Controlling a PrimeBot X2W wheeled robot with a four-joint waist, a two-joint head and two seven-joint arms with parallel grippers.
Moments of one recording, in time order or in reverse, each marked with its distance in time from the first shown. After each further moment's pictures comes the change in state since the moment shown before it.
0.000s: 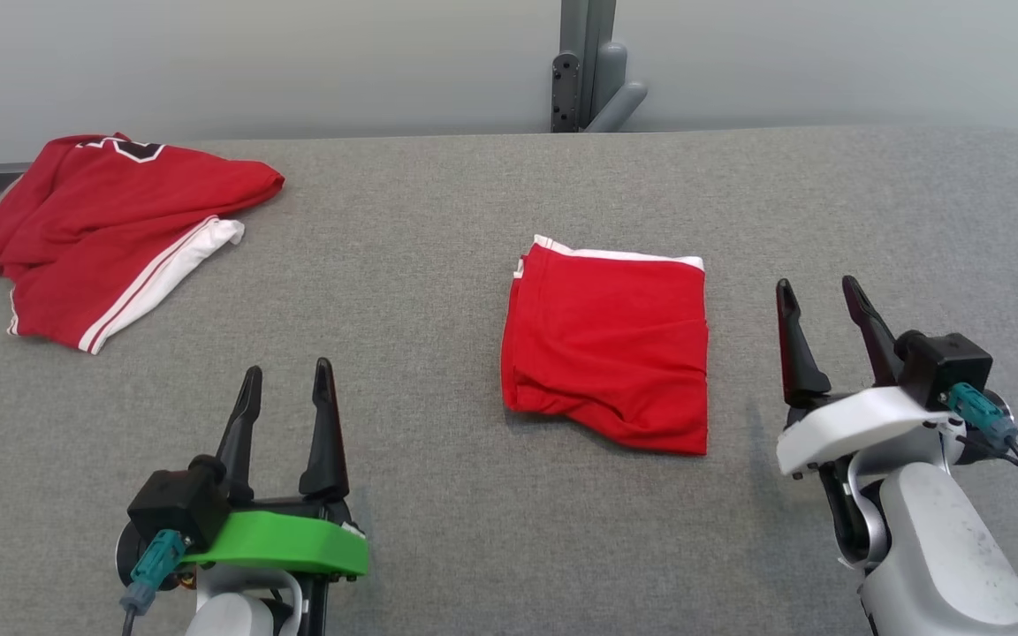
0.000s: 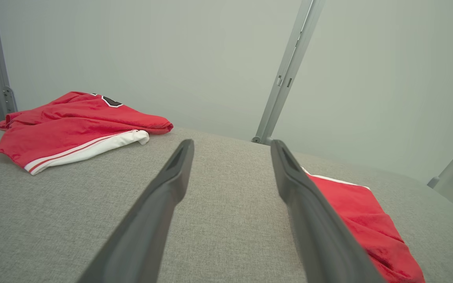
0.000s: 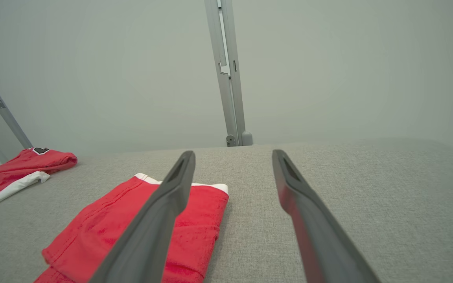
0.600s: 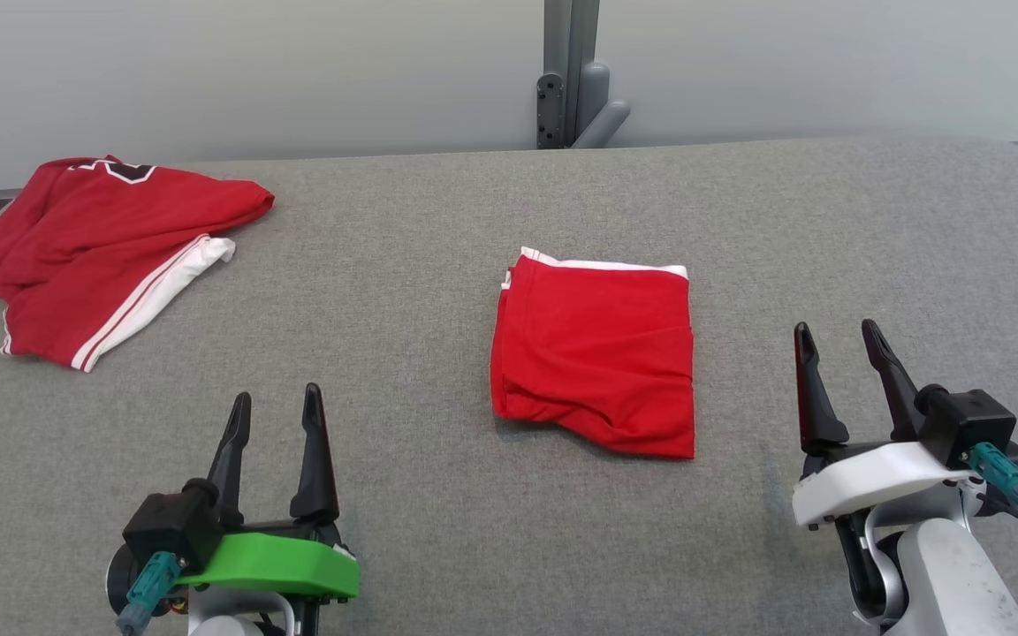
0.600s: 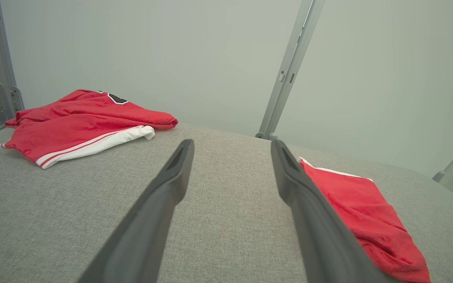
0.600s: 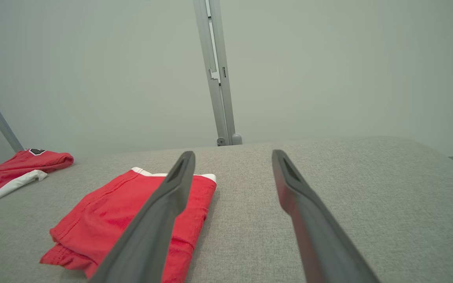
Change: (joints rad) left arm 0.046 0.000 0.031 0.002 0.026 -0.002 0.000; right arm 0.169 0.010 -0.042 -0.165 -0.034 0.000 0.002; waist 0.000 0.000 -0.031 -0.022
